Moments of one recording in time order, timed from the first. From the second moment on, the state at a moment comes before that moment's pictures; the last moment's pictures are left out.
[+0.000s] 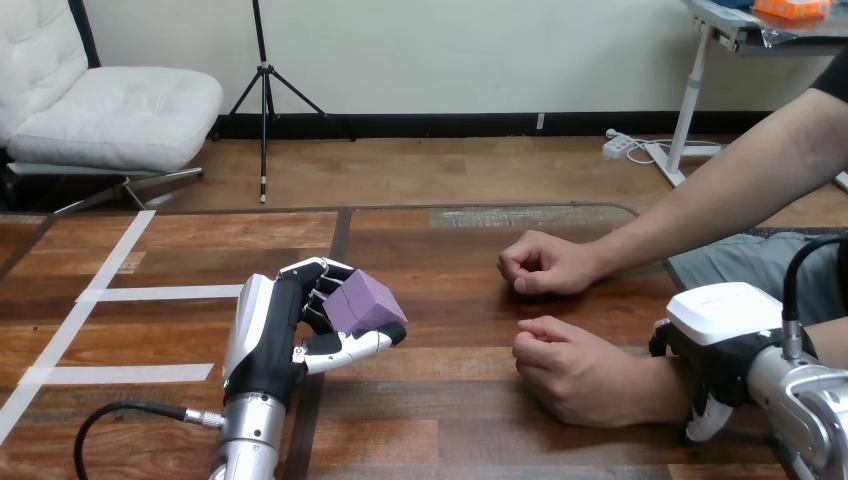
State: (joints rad) left arm -0.43 0.18 -0.18 1.22 0.36 -0.81 0.47; right arm -0.15 -0.68 0.22 0.04 -1.08 0.09 0.53
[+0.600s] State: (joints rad) left arm -0.43 0.18 -0.18 1.22 0.36 -0.81 0.47; right arm -0.17 -0.68 0.24 0.10 -1.04 0.09 0.47
